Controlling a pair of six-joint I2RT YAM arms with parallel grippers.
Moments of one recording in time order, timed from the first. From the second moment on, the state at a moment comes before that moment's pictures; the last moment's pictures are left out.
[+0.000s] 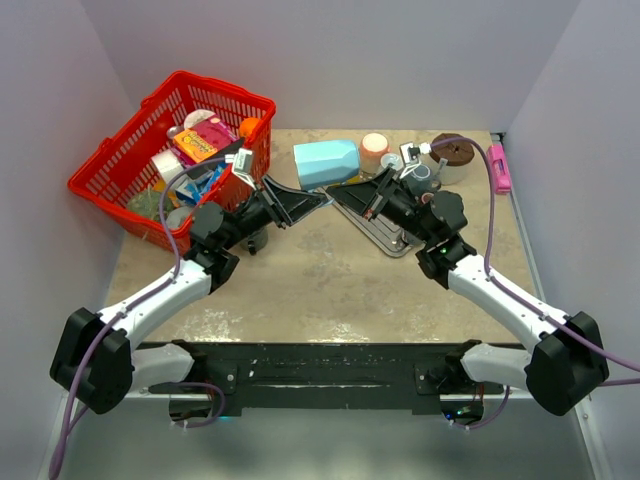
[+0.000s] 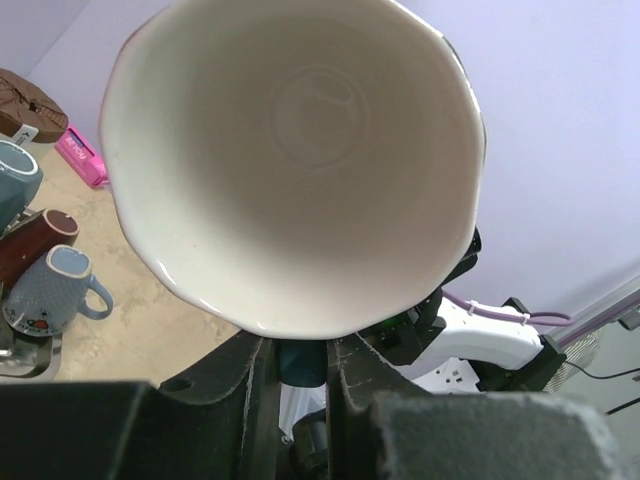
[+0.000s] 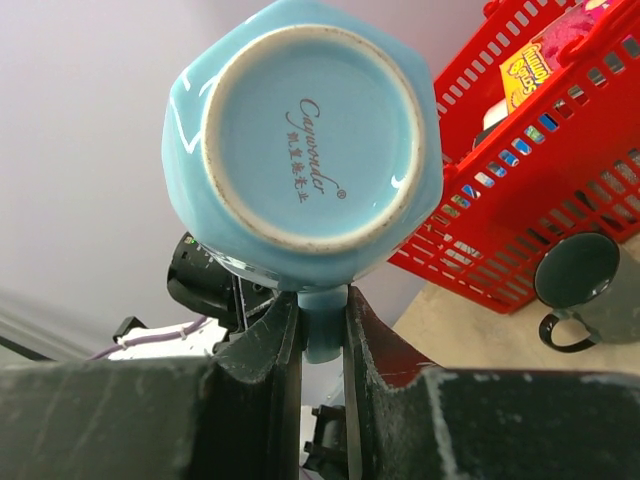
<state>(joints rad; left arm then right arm) -0.53 1.20 0.74 0.84 0.49 -1.10 0.55 1.19 0.83 0.66 -0.44 1.11</state>
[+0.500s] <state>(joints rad) -0.53 1.18 0.74 0.63 0.43 -0.99 0.56 1.19 0.83 0.57 -0.42 1.07</state>
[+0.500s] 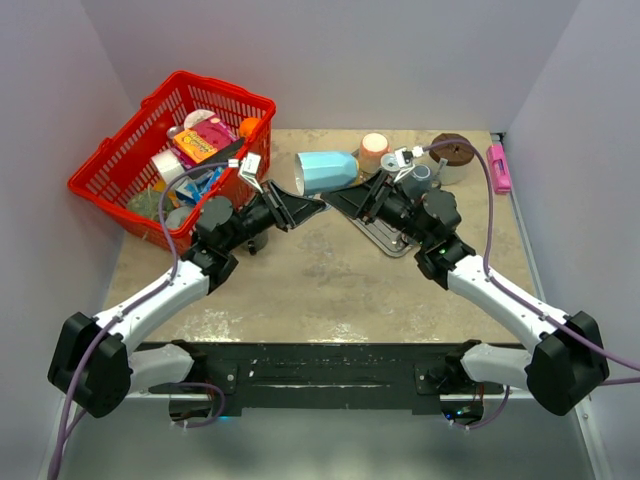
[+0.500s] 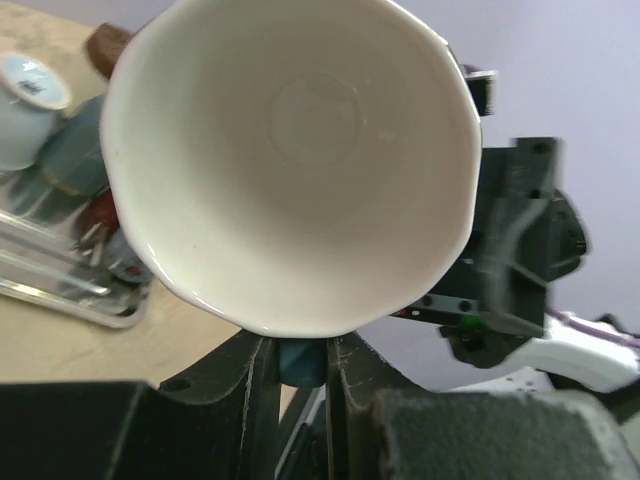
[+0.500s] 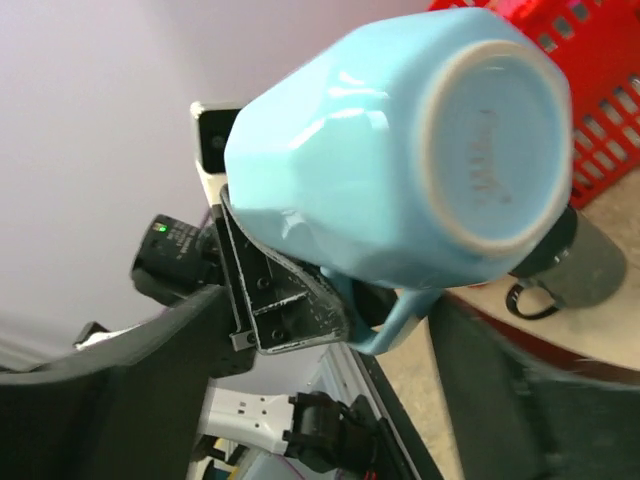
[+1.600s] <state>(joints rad) -0.66 1.54 1.15 -0.42 -0.29 -0.53 0.56 1.10 0.98 -0.34 0.26 0.70</state>
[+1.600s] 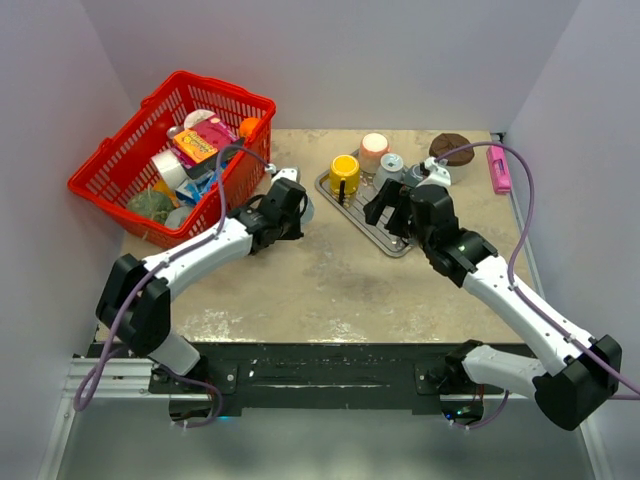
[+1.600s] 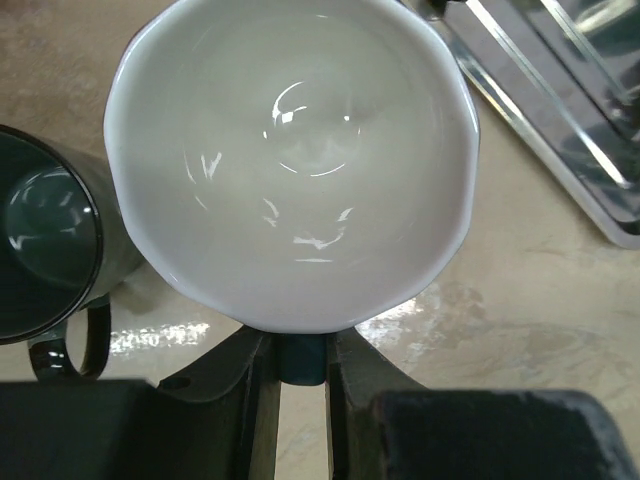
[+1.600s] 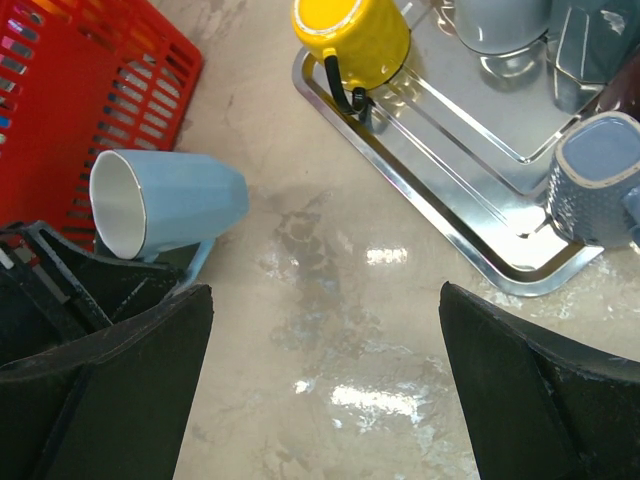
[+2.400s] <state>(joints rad) -0.58 1.80 1.34 -0.57 -0.31 -0.51 0.56 1.10 0.92 -0.33 0.27 0.67</state>
